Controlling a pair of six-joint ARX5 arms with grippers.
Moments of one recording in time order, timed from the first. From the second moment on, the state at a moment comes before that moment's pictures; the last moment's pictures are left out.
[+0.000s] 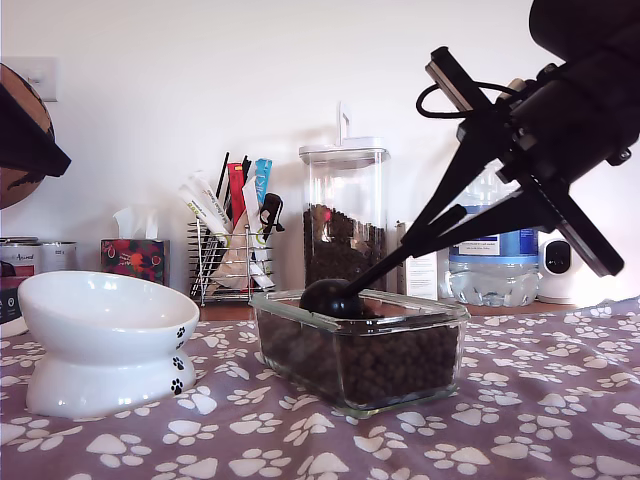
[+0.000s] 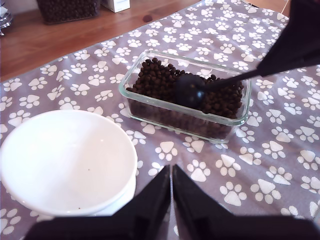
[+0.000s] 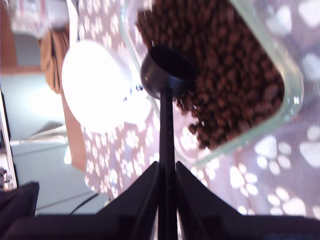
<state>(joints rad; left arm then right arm) -0.49 0.60 0.42 -0.31 0.26 0.00 0.40 1.34 0.71 -0.20 -0.65 0.84</state>
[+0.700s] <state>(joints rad) -0.49 0.60 0.42 -0.31 0.26 0.00 0.32 1.34 0.73 -0.35 -0.55 0.61</state>
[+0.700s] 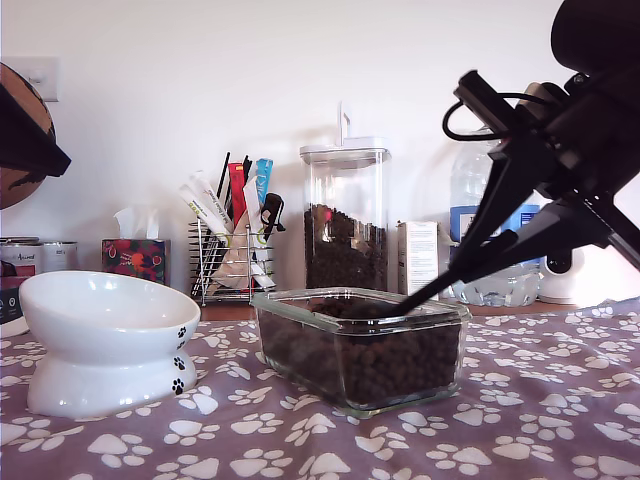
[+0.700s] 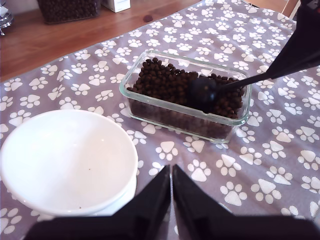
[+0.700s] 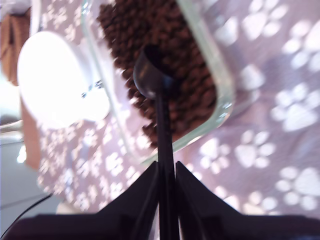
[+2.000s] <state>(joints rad) -0.49 0.60 0.42 -0.31 0.26 0.00 0.46 1.32 0.74 -0.38 -0.20 0.23</state>
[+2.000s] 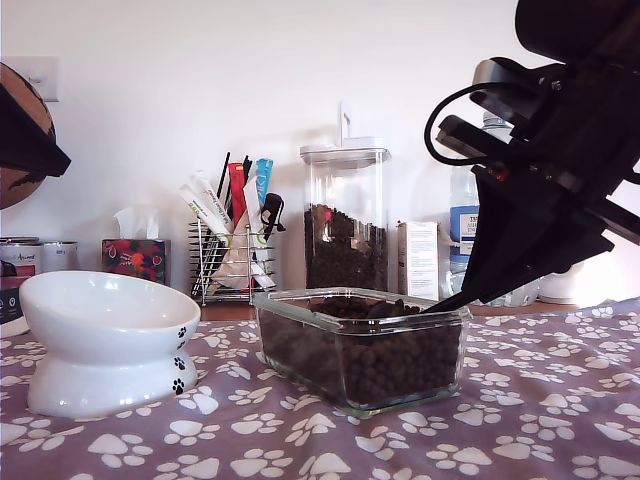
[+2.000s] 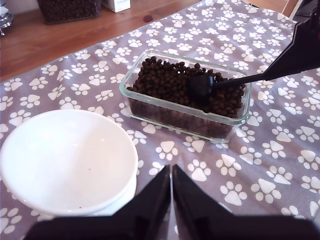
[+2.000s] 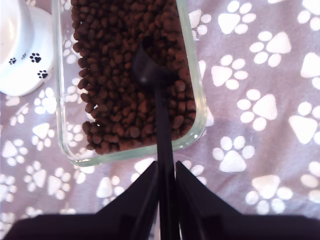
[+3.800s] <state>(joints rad) -0.49 0.60 0.42 -0.31 0.26 0.00 0.72 1.35 0.83 -0.47 0.33 -0.42</state>
